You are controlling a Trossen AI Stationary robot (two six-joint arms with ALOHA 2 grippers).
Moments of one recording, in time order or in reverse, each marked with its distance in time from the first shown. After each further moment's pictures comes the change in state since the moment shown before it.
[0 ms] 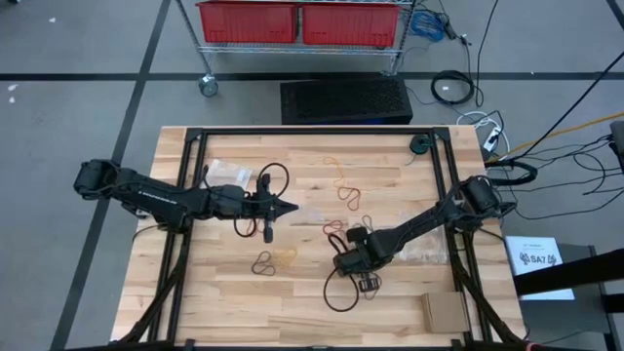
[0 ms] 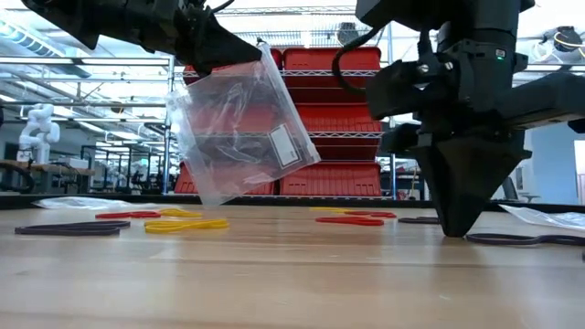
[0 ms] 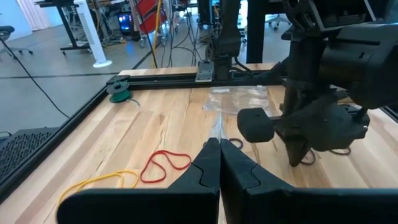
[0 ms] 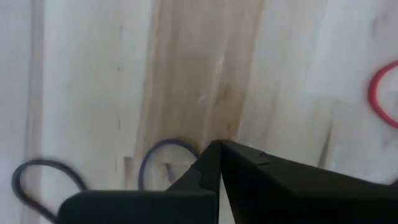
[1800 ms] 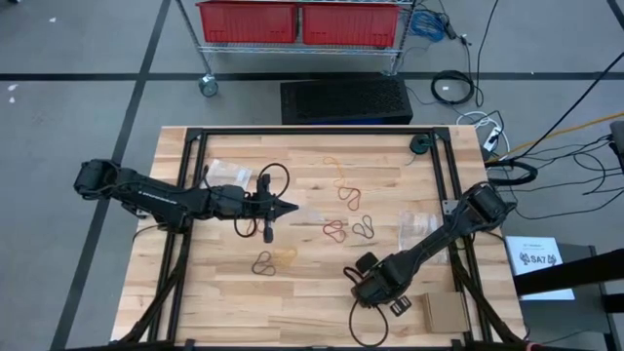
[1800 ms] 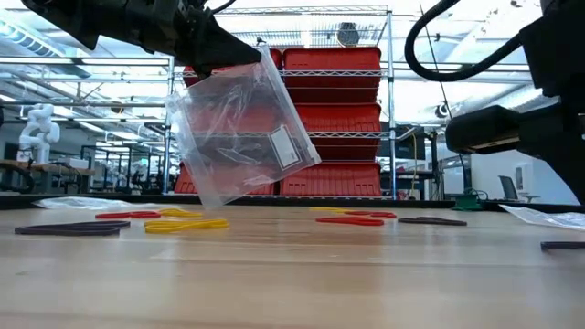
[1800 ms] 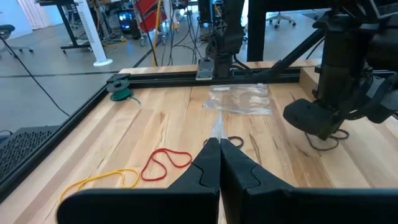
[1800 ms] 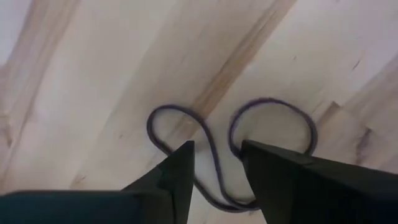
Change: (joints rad) left arm 0.000 0.000 0.000 -0.008 -0.003 0.001; right arm 0.189 -0.006 0.002 -0.094 -0.114 -0.242
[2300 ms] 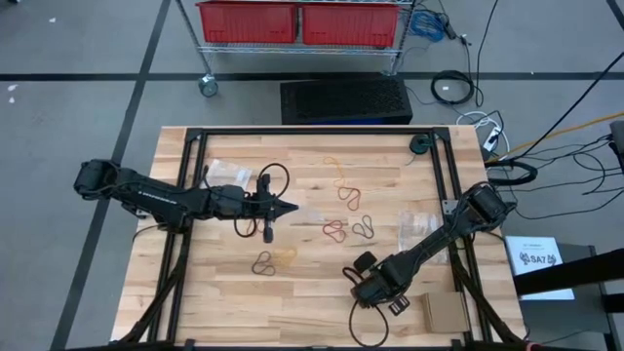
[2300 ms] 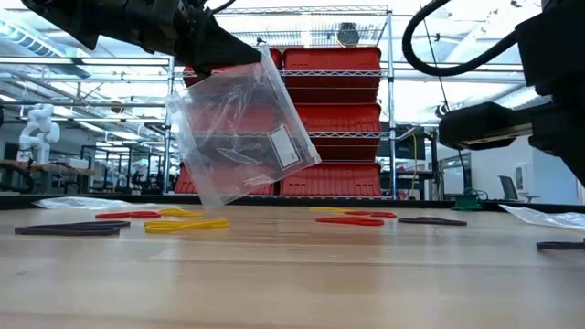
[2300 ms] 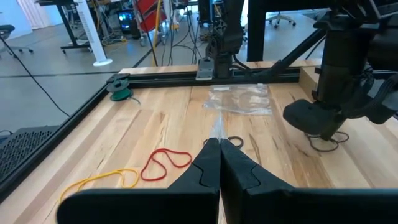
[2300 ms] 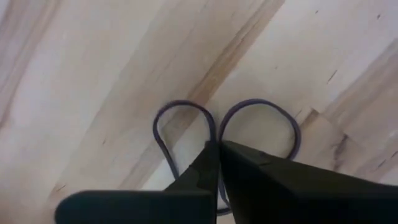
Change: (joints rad) left arm 0.000 0.000 0.000 0.000 0.000 0.000; right arm -0.010 0.010 -0.003 0.023 0.063 0.000
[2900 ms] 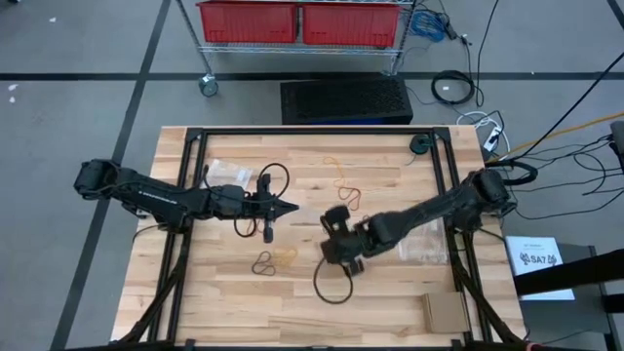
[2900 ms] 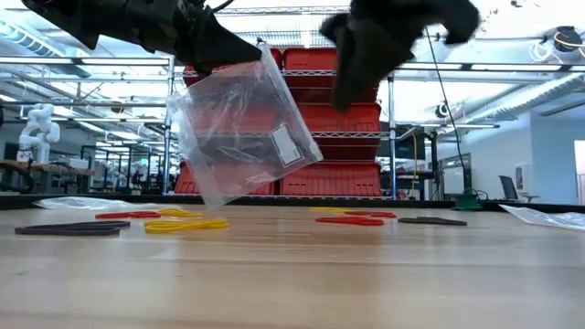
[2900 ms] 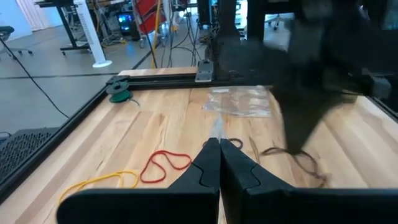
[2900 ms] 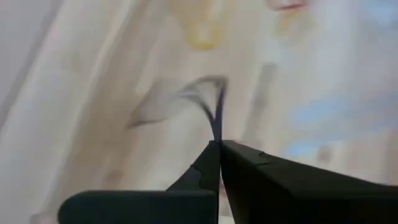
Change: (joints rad) left arm -0.001 0.000 0.000 0.009 0.013 0.000; right arm -0.252 -0.124 0.244 0.010 0.403 -0.121
